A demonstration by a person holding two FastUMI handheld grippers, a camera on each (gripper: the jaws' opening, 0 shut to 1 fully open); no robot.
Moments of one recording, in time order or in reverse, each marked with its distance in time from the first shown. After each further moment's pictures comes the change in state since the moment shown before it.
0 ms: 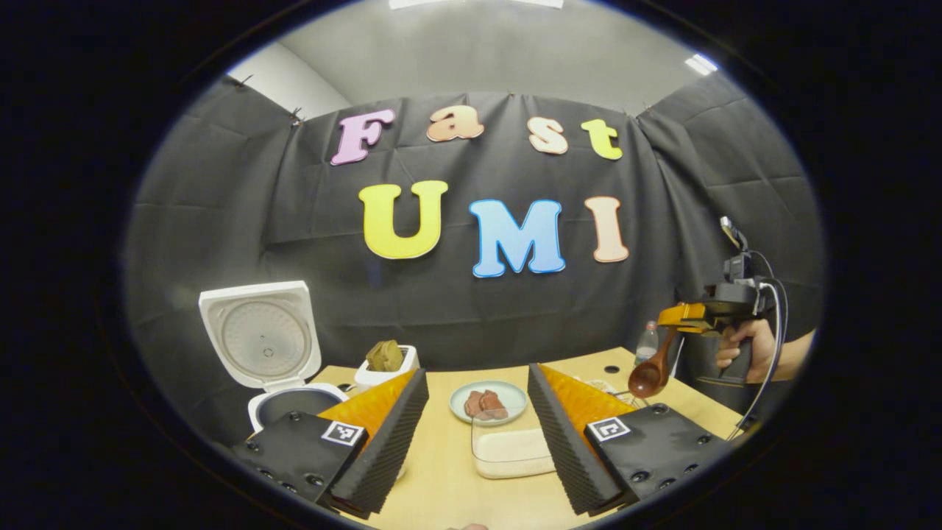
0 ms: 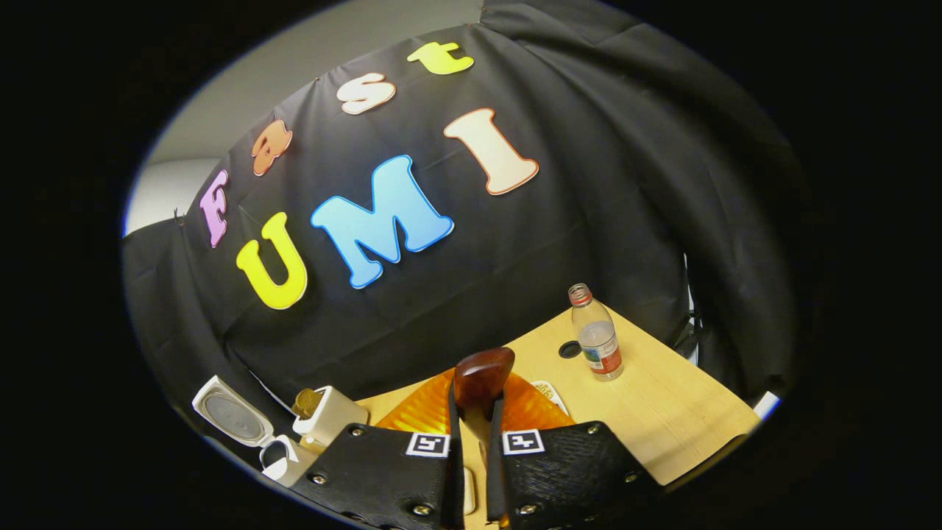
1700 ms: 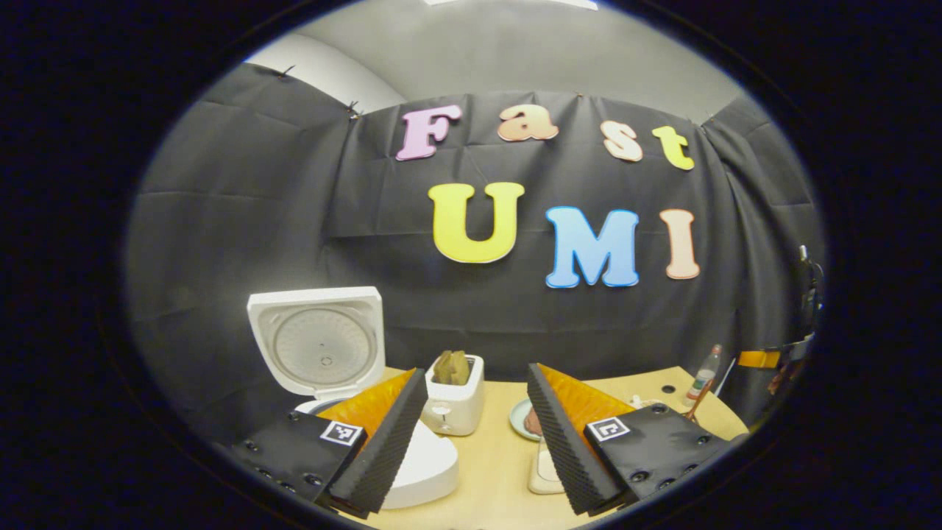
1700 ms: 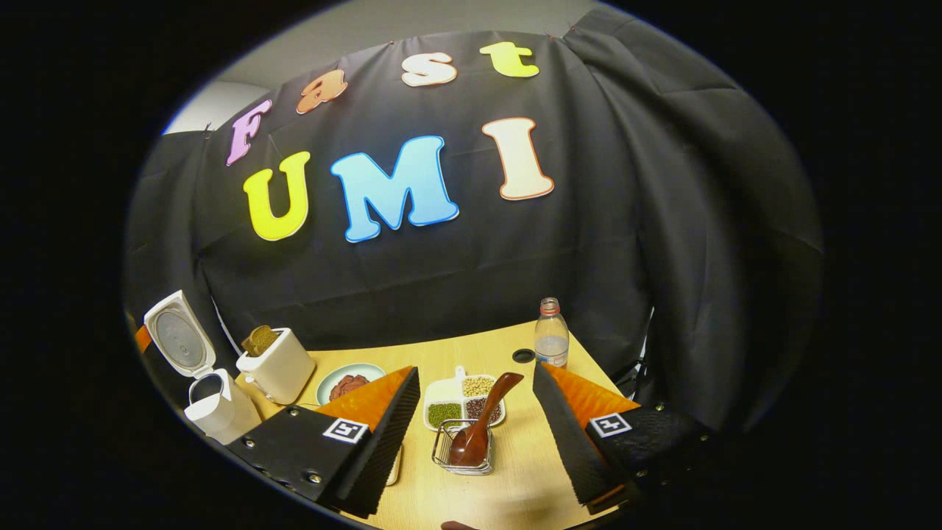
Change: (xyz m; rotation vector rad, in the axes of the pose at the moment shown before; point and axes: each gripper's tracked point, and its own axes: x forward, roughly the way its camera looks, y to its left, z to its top) left arm 0.032 0.139 0.035 -0.079 0.004 0.267; right arm -0.065 -0.003 0.004 -0.329 0.008 -0.065
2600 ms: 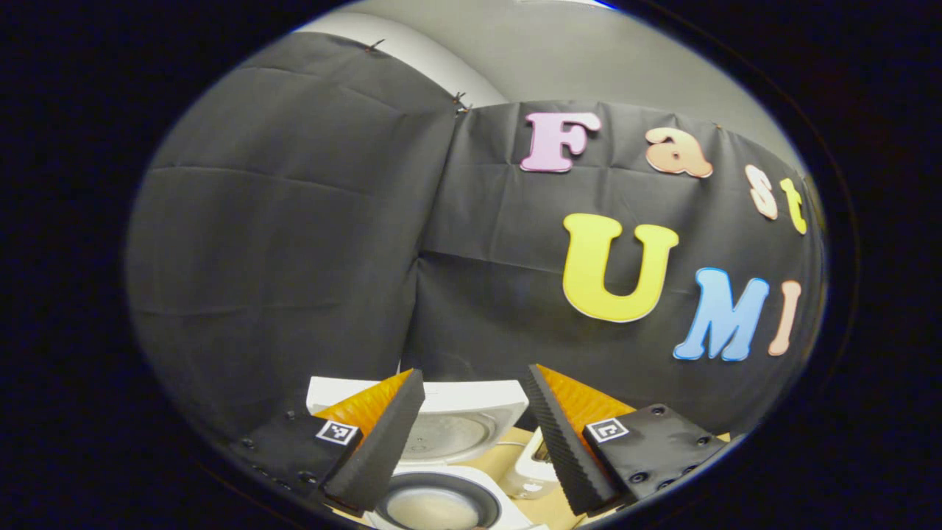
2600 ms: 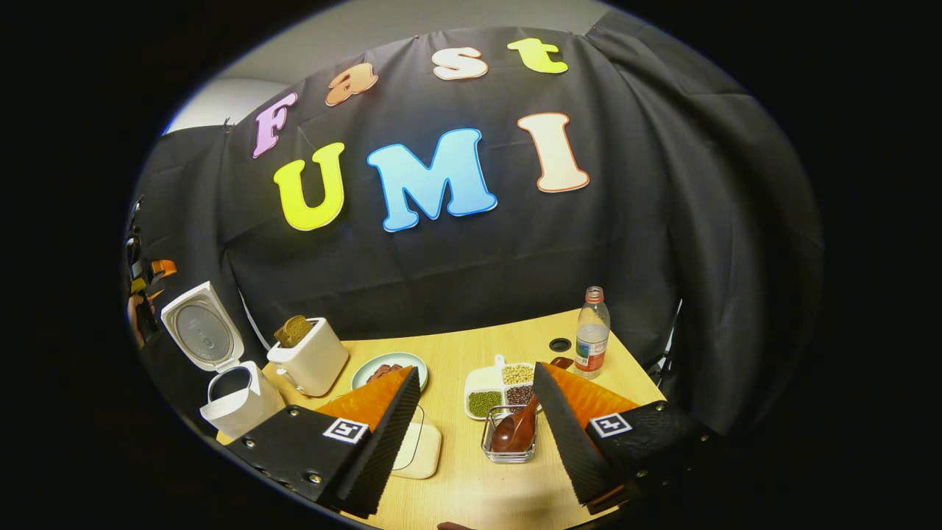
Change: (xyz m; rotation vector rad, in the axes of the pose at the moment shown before) left arm 0.169 0.213 0.089 -0.212 -0.015 0.302; right arm -0.005 0.054 -0.019 -0.013 0.053 0.073
